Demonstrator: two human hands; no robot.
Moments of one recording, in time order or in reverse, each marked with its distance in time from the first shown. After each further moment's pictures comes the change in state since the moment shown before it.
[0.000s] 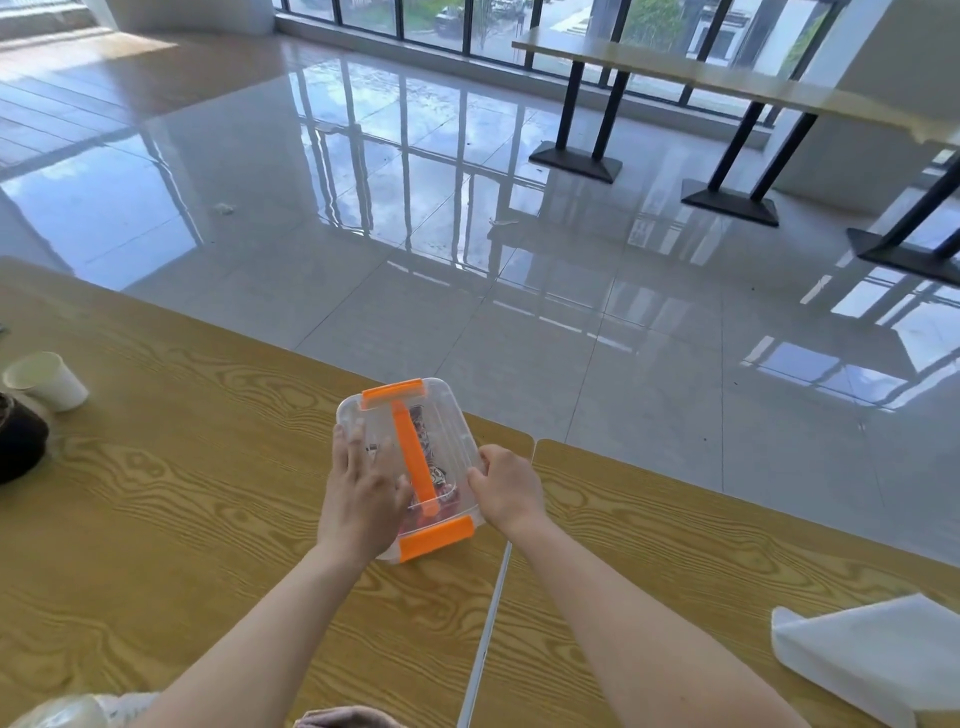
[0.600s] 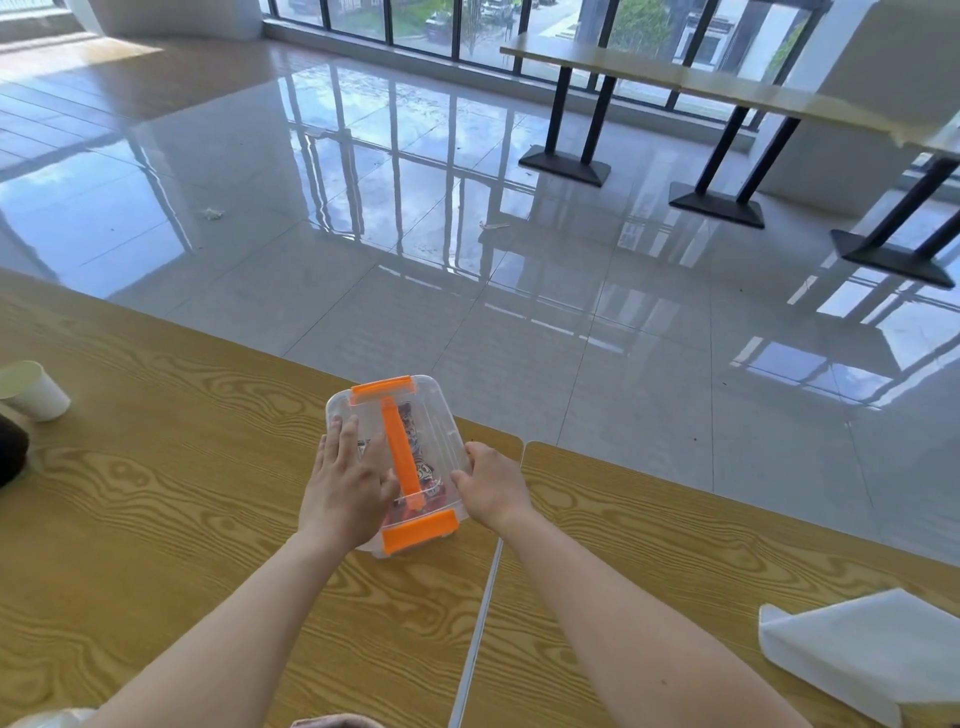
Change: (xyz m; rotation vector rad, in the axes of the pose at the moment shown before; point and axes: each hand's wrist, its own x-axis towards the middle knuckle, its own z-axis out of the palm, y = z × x) left_hand 0.016 -0.006 -0.004 0.035 -0.089 -0.012; right_hand 0.003 -0.004 -0.009 0.049 -0.074 -0.050
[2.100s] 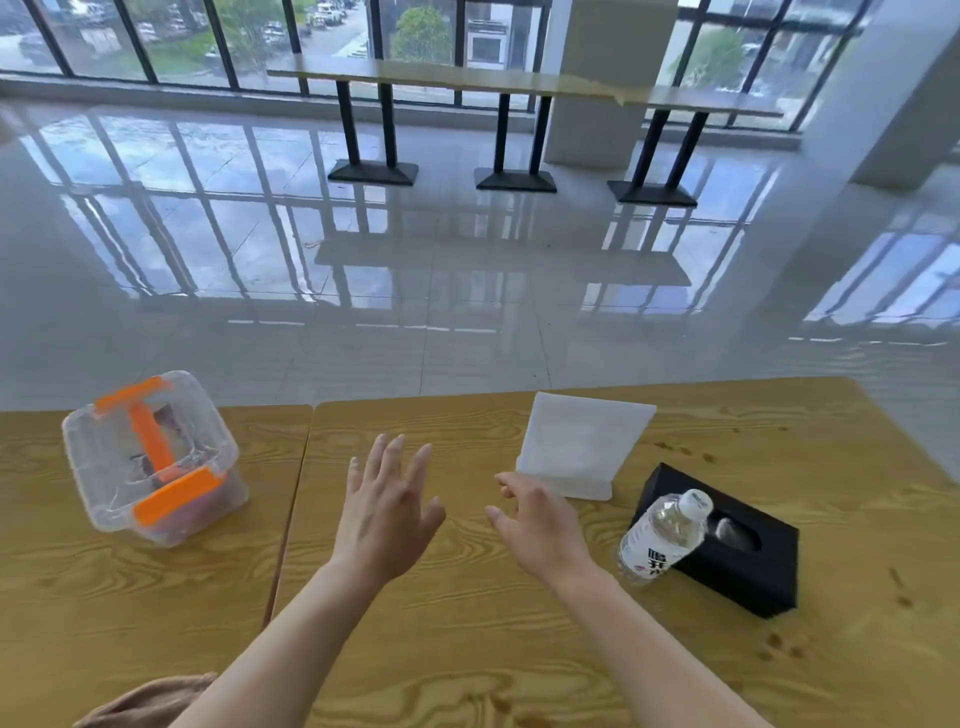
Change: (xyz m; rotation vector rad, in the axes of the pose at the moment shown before) left_hand -0.177 0.302 0.020 -0.007 -0.091 0.502; right_hand -0.294 0.227 -0.126 -0.019 0.377 0.181
